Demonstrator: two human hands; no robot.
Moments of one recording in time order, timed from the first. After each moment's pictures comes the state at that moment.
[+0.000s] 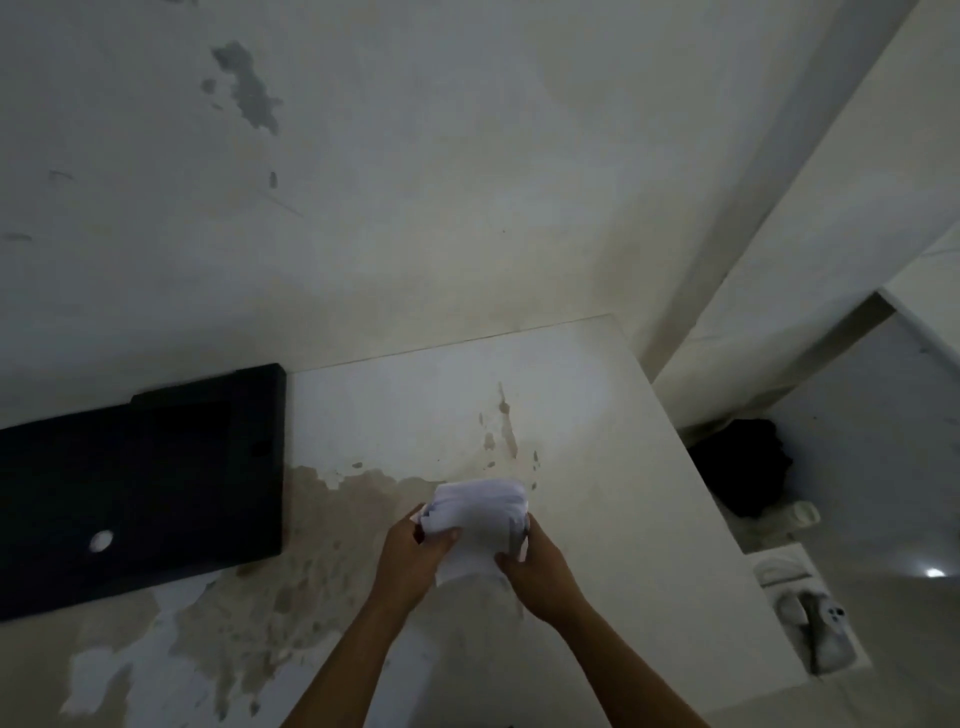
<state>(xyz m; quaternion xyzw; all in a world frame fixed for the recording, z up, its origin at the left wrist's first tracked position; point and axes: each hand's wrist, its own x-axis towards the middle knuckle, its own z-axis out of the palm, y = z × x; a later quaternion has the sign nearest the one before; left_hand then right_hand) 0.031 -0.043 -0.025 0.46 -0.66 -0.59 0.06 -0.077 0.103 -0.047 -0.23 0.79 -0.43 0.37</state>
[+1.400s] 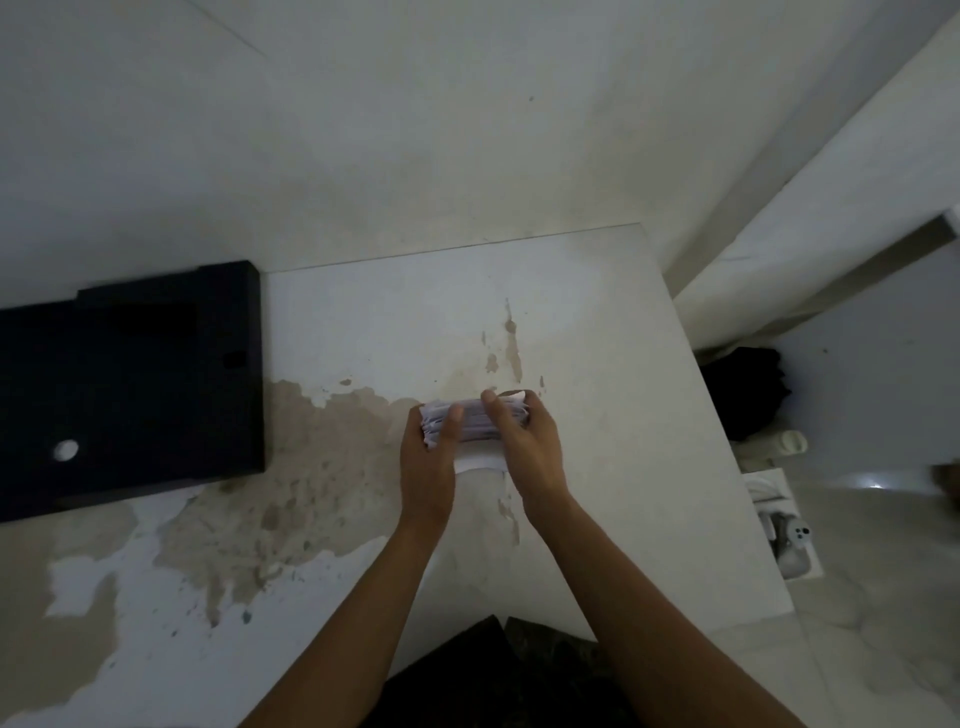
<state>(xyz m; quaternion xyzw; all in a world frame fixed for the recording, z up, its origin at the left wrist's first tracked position) -0.007 -0.025 -0.026 0.43 -0.63 -0.60 0.23 -0.093 0.045 -0.003 -0.06 0.74 -0.58 0.33</state>
